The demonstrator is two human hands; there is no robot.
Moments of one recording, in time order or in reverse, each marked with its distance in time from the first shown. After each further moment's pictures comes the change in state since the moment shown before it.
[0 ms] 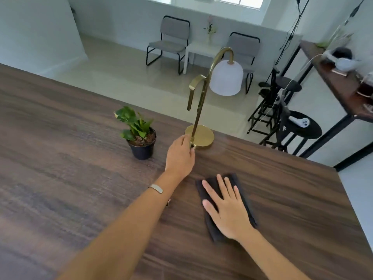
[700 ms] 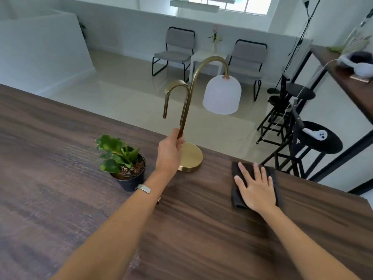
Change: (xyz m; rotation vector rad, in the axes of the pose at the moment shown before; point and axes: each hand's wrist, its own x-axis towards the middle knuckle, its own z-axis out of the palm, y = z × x) left_hand 0.107 -0.014 0.004 -0.266 0.181 -0.094; right_hand 0.151 0.121 -0.038 0.025 0.036 0.359
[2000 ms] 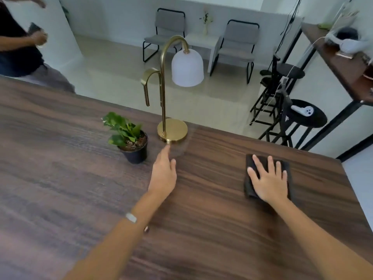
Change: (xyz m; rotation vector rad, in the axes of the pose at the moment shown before) left_hand -0.130 -0.008 -0.032 0.111 -0.178 -0.164; right_hand -0.081 0.041 -0.012 0.023 -0.041 0.152
